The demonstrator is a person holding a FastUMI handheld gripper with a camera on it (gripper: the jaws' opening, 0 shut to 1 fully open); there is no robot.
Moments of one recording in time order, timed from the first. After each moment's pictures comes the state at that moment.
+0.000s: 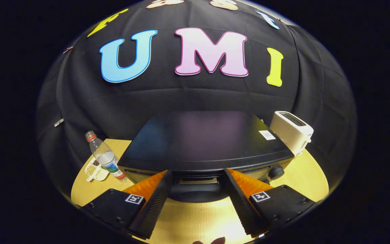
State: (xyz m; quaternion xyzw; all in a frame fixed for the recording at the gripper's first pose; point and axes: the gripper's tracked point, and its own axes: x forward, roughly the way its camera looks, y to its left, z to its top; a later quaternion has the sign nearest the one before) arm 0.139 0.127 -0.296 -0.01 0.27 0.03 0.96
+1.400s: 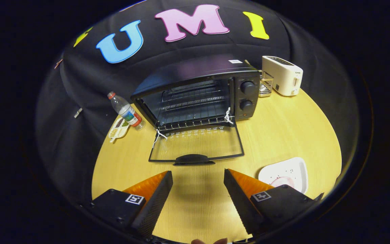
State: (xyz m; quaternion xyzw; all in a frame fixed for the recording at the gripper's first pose) arm -0.043 0.045 -0.316 0.10 0.44 0.08 0.89
